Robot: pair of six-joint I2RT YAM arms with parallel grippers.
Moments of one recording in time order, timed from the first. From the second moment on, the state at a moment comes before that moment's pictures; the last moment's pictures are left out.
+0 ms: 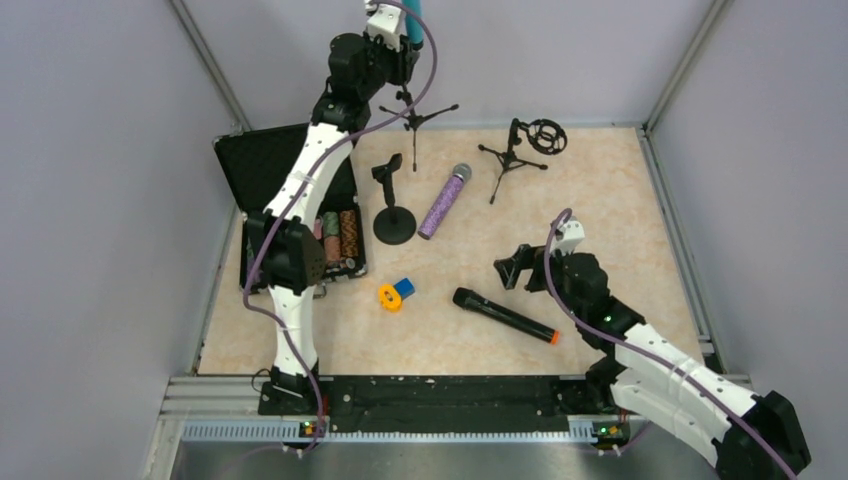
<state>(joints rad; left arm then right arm) -0.31 2.11 2.23 -0.04 0.22 0.05 0.59 0.75 0.34 0.11 0.09 0.46</state>
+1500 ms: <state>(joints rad) -0.28 2.18 2.12 -0.04 0.23 0.11 0.59 0.81 0.34 0.11 0.06 0.46</state>
